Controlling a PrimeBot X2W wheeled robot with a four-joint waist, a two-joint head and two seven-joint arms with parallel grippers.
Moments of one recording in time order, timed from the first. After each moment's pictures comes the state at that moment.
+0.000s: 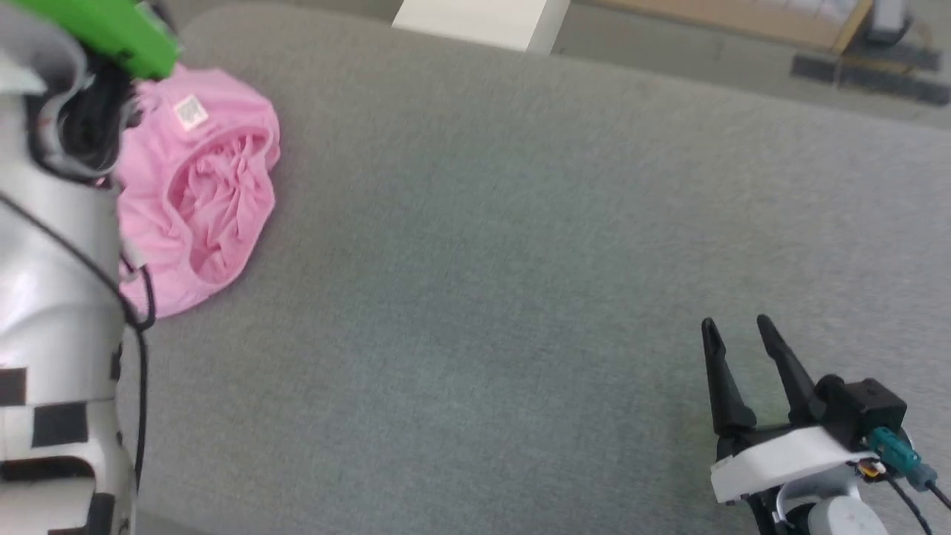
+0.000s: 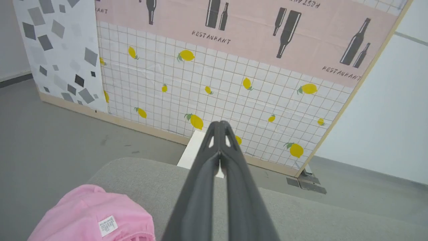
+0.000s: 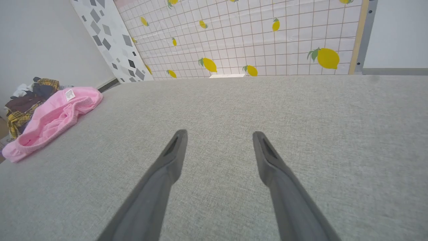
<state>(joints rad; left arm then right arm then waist) -0.99 0.33 -0.08 0.44 -0.66 -0.12 0.27 -0.03 -0.05 0.03 0.14 0.21 0.13 -0.21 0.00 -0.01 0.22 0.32</state>
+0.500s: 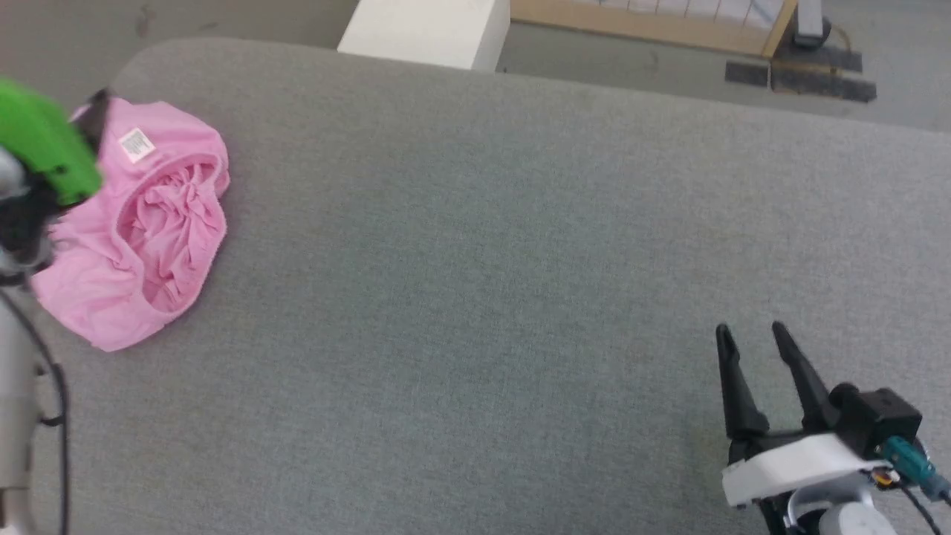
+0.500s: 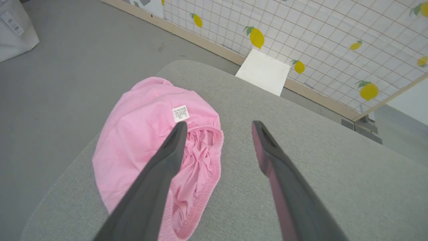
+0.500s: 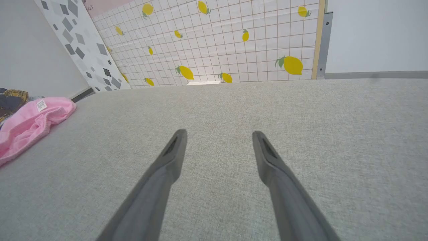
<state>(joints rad) -0.79 0.48 -0.05 0.43 -0.64 0.06 0.55 -0.01 -0.05 0.00 0.13 0.21 0.13 -0.23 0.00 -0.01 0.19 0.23</state>
